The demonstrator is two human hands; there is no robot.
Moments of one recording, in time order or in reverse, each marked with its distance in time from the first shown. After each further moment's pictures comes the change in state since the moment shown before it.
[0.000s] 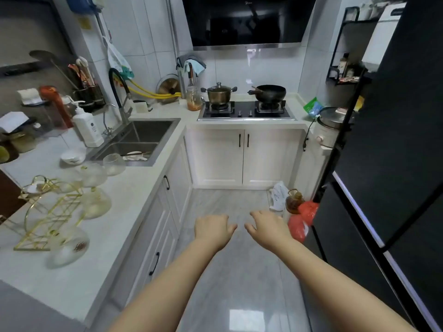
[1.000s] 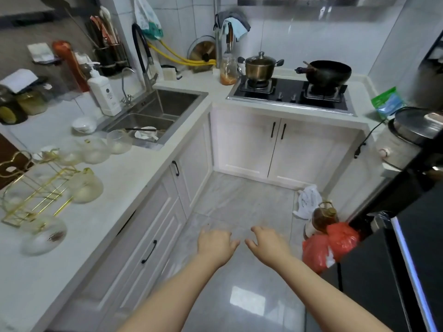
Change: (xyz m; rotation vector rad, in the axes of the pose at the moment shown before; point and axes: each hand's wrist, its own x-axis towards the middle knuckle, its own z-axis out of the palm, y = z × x) left_hand 0.157 0.025 0.052 -0.096 -0.188 -0.225; right_hand 0.189 0.073 0.050 0.007 -0.304 -0.157
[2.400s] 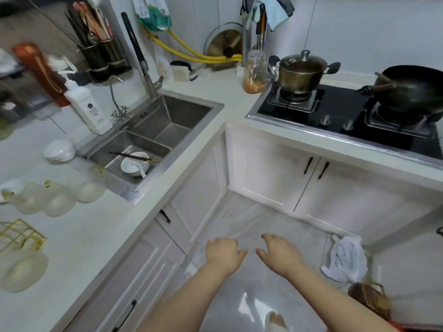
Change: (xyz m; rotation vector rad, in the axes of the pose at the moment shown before) left_hand 0.367 0.005 -0.091 -0.092 -0.139 -0.194; right_hand 0.382 0.076 -0.114 -0.086 -0.170 -0.148
